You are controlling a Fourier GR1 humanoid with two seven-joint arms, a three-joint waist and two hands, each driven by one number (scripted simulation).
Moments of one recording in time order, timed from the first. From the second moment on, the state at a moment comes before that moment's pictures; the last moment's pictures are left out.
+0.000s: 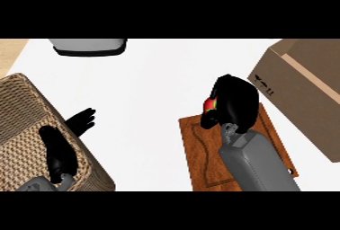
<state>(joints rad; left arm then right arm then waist) -0.22 0.66 -0.73 -1.55 0.71 1.19 0.00 -0.52 -0.02 0.32 -1.56 1.16 0.19 1.01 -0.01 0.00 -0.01</state>
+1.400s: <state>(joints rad) -0.22 0.68 -0.73 -1.54 0.76 1.18 -0.04 -0.63 -0.34 -0.19 -1.69 1.10 0.29 0.78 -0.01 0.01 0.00</state>
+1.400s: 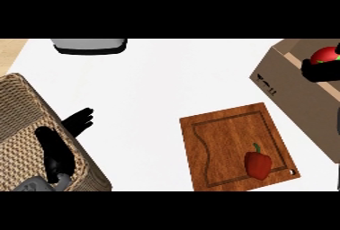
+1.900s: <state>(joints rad) -0.25 0.66 -0.75 -1.52 0.77 1.17 -0.06 -0.59 -0.45 -0.33 -1.36 1.06 0.10 0.57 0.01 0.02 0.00</state>
